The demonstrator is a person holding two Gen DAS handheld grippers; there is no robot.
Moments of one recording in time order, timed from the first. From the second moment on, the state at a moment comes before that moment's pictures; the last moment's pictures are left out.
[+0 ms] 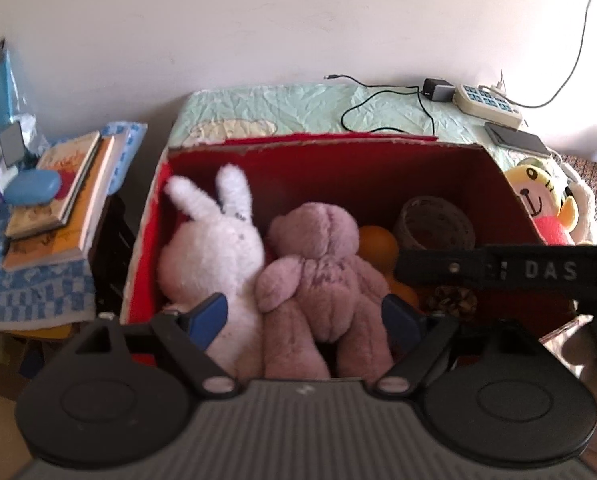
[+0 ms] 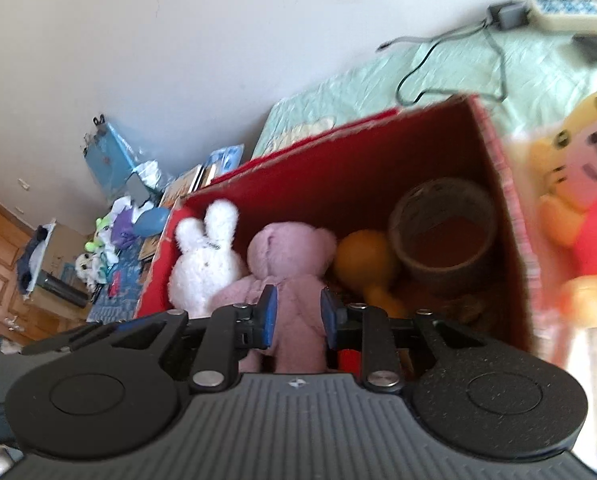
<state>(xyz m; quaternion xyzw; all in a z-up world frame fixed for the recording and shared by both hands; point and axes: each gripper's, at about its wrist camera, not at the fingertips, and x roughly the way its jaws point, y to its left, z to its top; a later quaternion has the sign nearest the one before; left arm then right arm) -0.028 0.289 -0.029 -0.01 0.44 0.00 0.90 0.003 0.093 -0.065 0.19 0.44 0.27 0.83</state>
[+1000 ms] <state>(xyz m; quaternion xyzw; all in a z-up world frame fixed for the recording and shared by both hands) -0.035 0.071 0.021 0.07 0.41 -0.04 0.91 -0.038 -0.117 -0.029 0.20 0.38 0.17 0.88</state>
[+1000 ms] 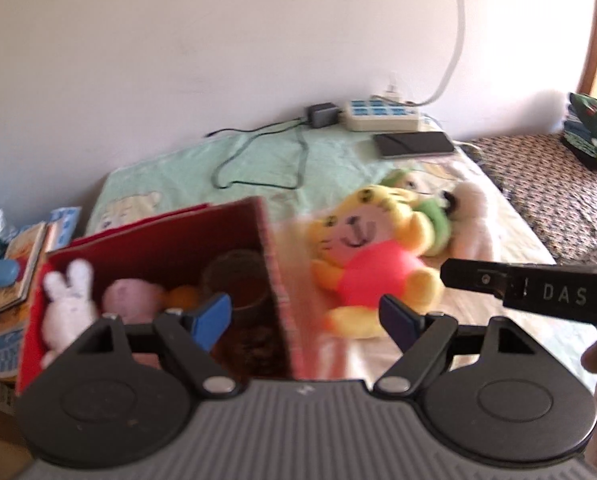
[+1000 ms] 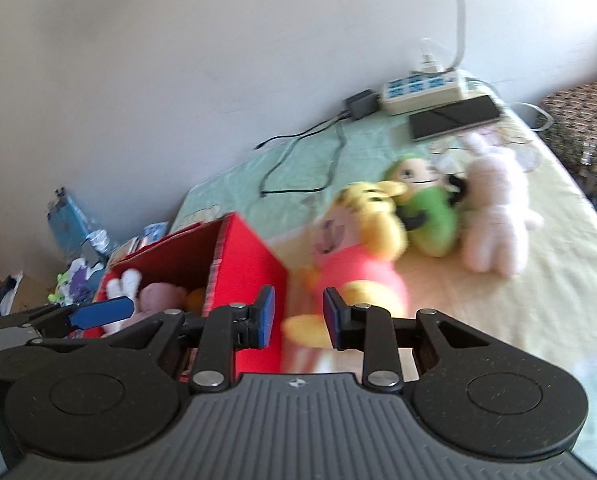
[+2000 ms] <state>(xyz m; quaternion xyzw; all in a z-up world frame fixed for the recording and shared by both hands) 0.003 -0.008 -0.087 -0.03 0.50 -0.14 0.85 0.069 -0.215 -0.121 0.26 0.44 0.15 0.85</state>
